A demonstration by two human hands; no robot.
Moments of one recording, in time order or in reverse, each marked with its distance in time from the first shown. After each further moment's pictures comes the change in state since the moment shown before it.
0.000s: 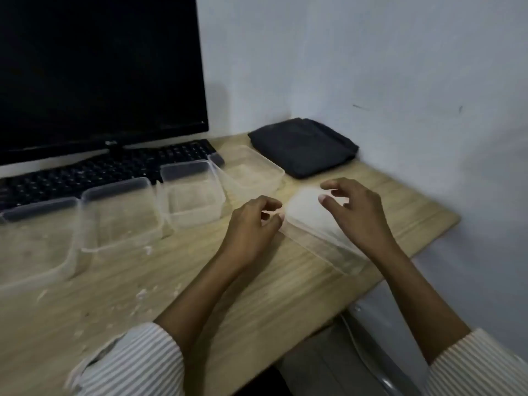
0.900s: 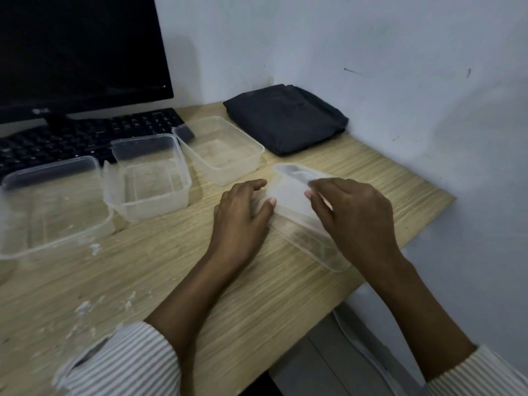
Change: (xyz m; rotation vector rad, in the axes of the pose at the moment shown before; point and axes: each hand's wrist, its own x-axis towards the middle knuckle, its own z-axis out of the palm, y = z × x) left_hand 0.014 -0.018 0.045 0.066 0.032 -0.030; right_hand -0.011 0.030 0.004 -0.613 0.182 -0.491
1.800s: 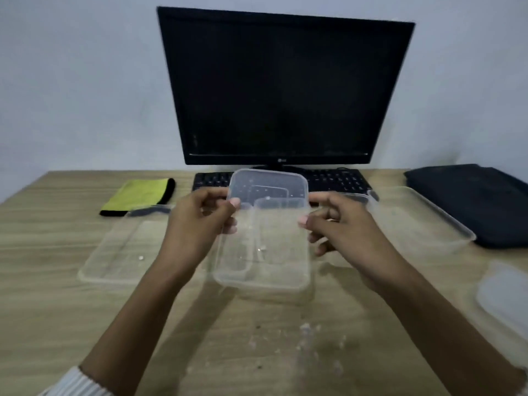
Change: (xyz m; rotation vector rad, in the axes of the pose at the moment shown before) left_hand -0.076 -0.079 -0.297 -0.283 0.572 -0.329; right_hand 0.115 -0.254 0.027 1.298 -0.687 0.347
